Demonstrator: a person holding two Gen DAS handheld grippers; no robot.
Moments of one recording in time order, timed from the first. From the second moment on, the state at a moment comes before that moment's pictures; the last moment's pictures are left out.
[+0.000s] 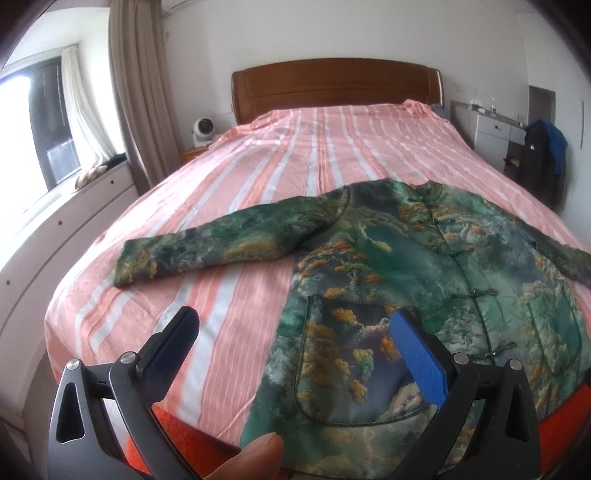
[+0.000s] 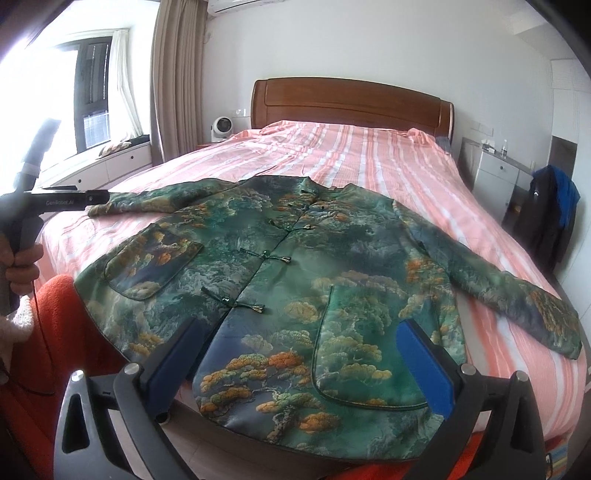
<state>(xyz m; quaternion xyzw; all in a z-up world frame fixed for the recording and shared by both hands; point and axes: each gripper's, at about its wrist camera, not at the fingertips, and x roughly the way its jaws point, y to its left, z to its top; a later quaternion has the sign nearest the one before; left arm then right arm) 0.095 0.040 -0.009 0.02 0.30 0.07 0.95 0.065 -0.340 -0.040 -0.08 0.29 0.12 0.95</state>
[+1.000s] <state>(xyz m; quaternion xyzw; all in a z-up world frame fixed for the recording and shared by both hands) 0.100 0.040 -0.025 0.02 0.35 0.06 0.93 0.064 -0.326 -0.055 -0.10 0.32 0.13 0.93</state>
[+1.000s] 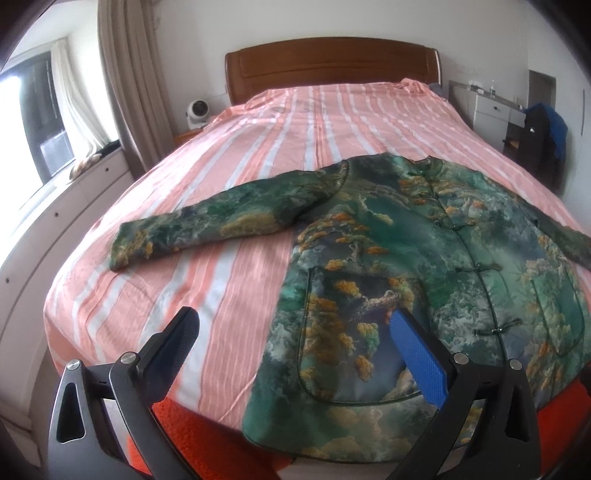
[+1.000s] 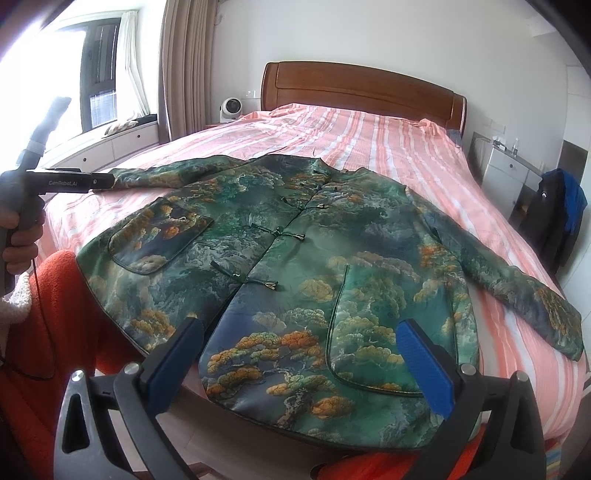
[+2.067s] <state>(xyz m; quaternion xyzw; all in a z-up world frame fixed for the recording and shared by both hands) 0.107 0.036 -0.033 0.02 0.37 0.06 0.93 0.068 -0.319 -0.061 -0.09 0.34 0.14 0.92</state>
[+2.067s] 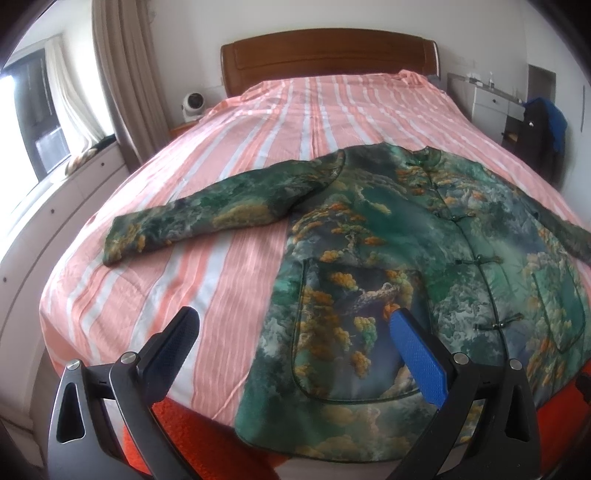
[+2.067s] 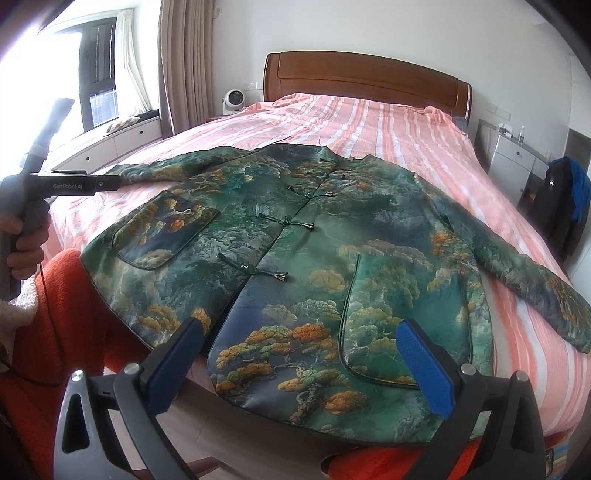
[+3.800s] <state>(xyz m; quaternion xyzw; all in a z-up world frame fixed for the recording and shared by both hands) 0.107 0.067 -0.035 -0.04 0.36 0.07 0.93 0.307 -0.479 0.115 0.20 0.19 0.10 0.96</state>
